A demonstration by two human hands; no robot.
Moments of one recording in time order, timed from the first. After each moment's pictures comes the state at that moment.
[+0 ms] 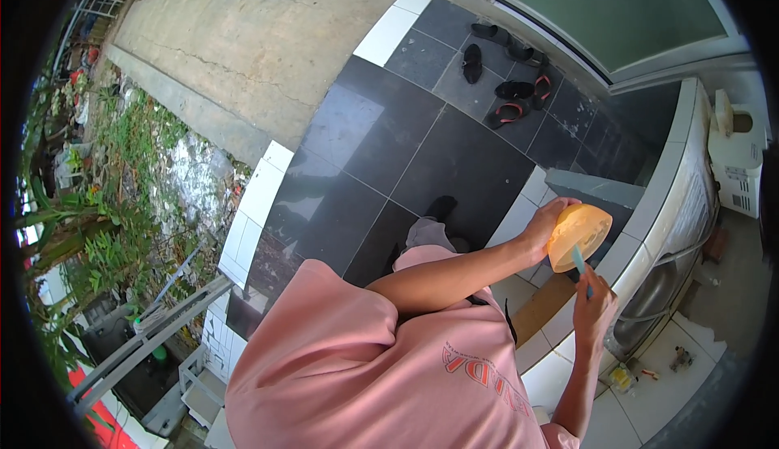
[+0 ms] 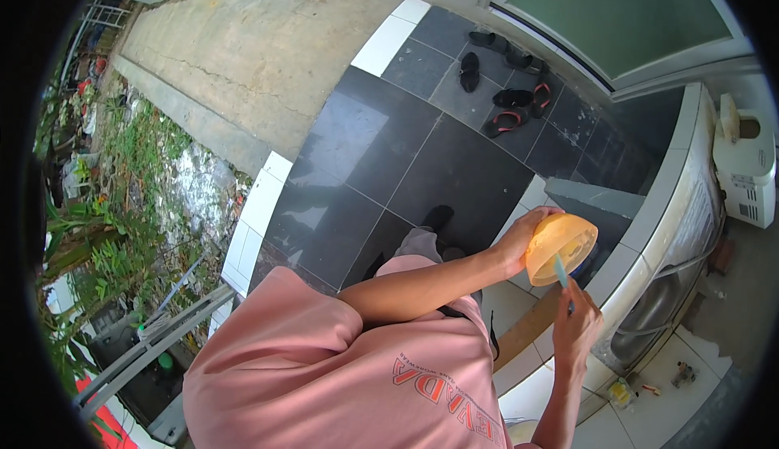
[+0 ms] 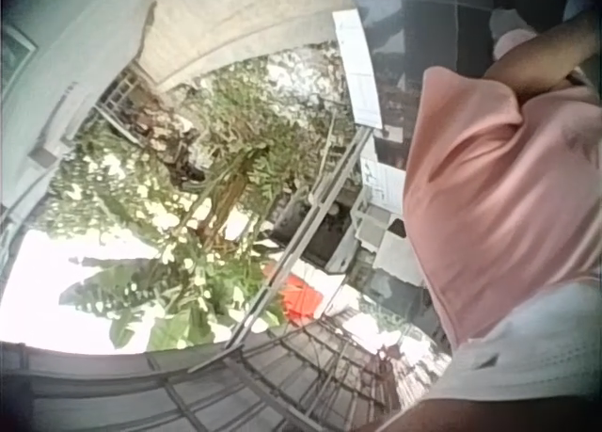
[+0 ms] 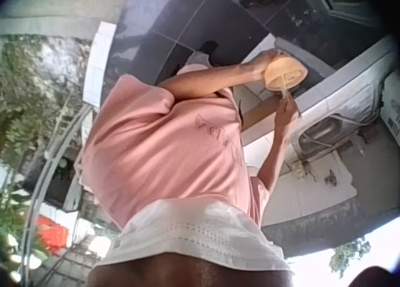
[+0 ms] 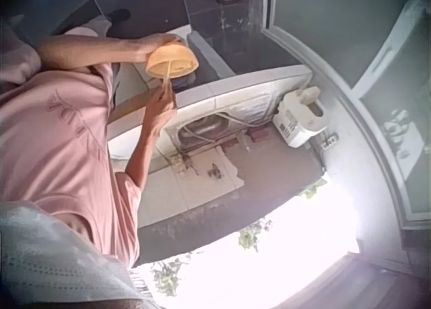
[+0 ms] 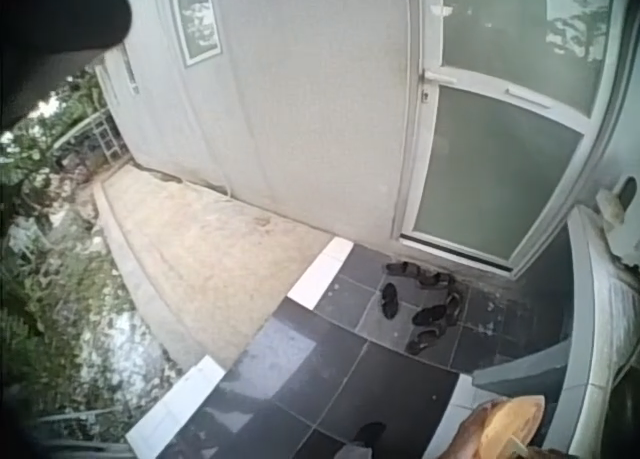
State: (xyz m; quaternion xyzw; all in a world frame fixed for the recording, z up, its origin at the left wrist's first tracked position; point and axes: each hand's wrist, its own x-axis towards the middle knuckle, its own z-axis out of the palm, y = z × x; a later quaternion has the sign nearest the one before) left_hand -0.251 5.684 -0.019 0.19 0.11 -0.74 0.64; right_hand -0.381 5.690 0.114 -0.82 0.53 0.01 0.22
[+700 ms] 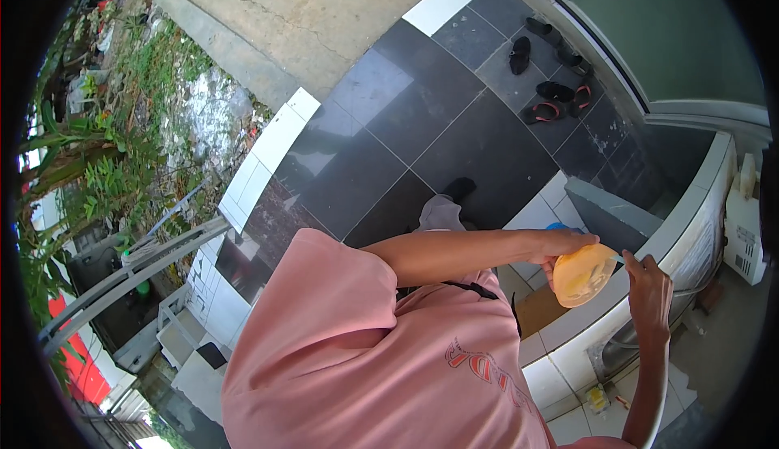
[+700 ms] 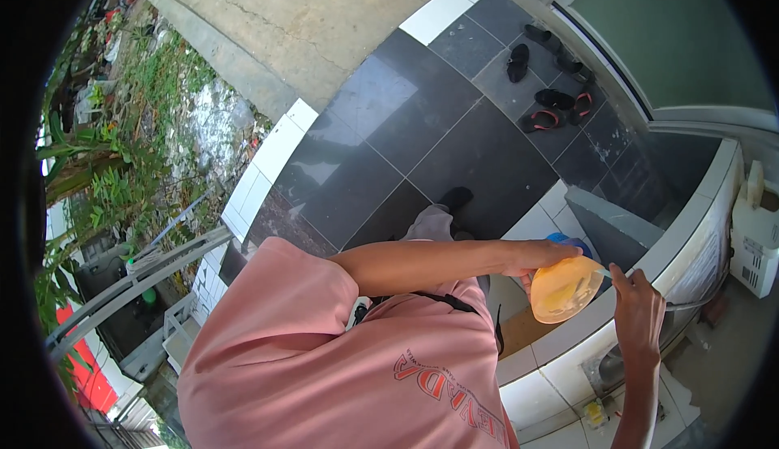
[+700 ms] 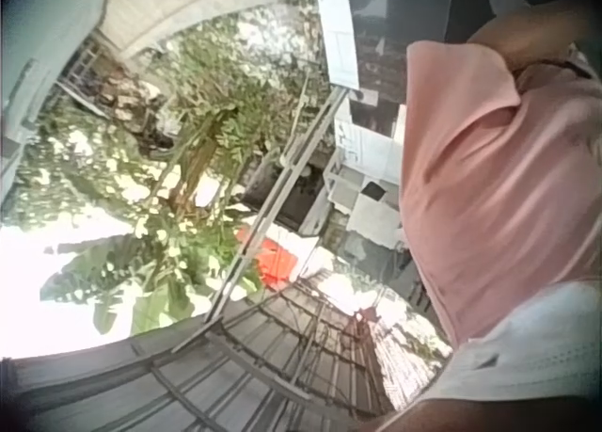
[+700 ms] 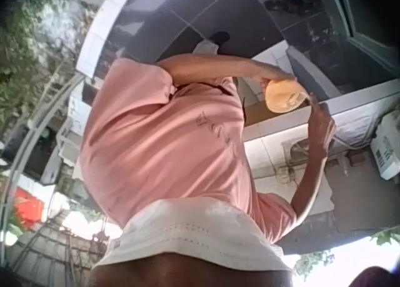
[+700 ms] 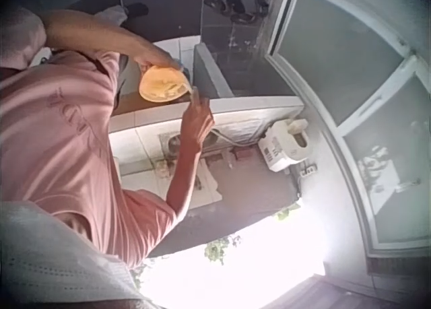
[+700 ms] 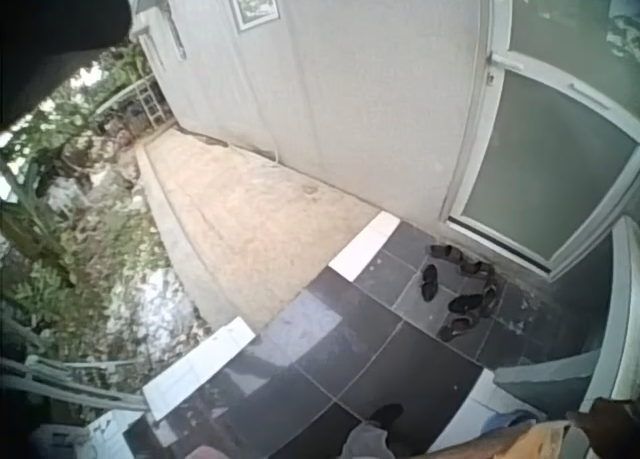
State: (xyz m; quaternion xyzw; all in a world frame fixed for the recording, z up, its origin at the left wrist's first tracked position) left_hand -0.201 5.733 -0.003 0.29 -0.14 -0.87 0.37; right_hand -0.347 5.626 0.164 -0.95 0.22 0.22 0.02
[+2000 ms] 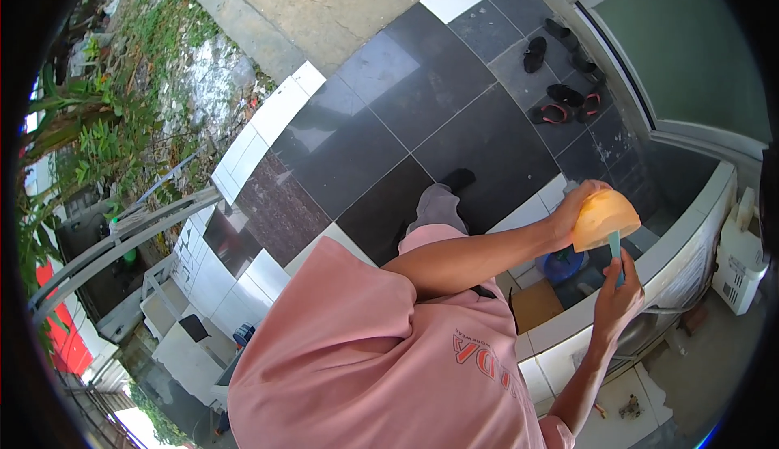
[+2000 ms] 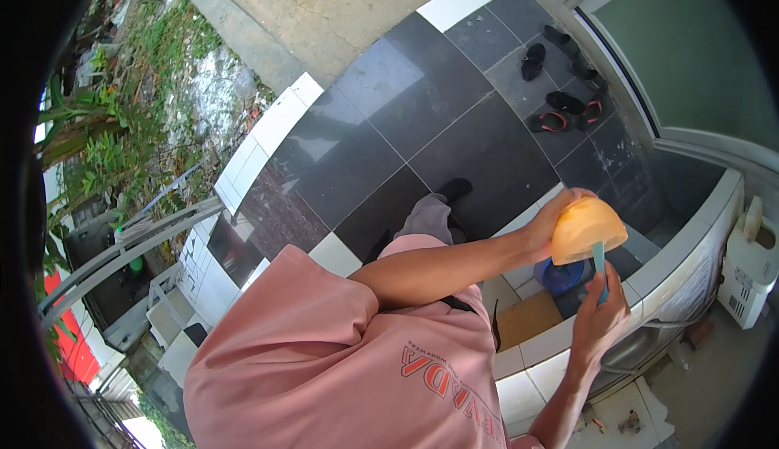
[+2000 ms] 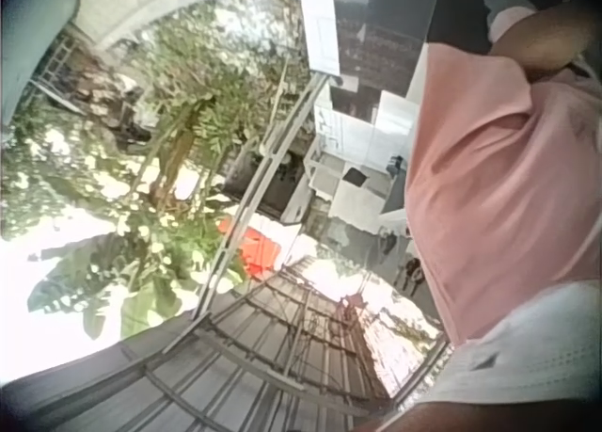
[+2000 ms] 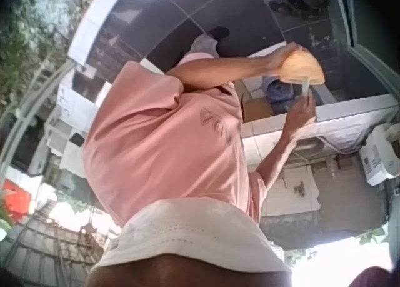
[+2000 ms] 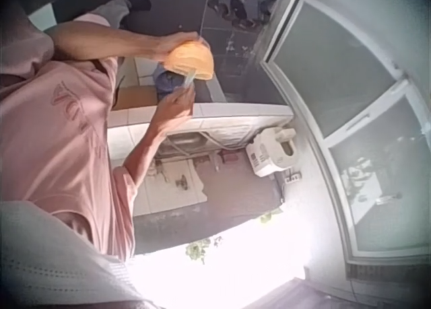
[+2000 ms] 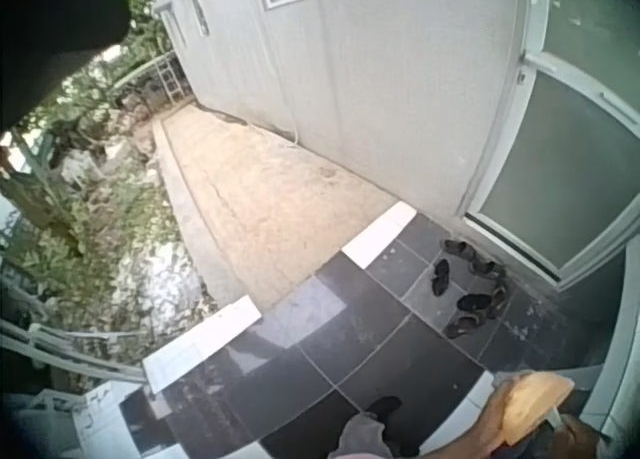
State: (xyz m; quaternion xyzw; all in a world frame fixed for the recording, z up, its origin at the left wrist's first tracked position) left_hand -0.198 5.701 -0.024 0.12 0.11 -0.63 0.76; right_hand -0.289 5.704 0.127 -0.87 0.48 0.01 0.13
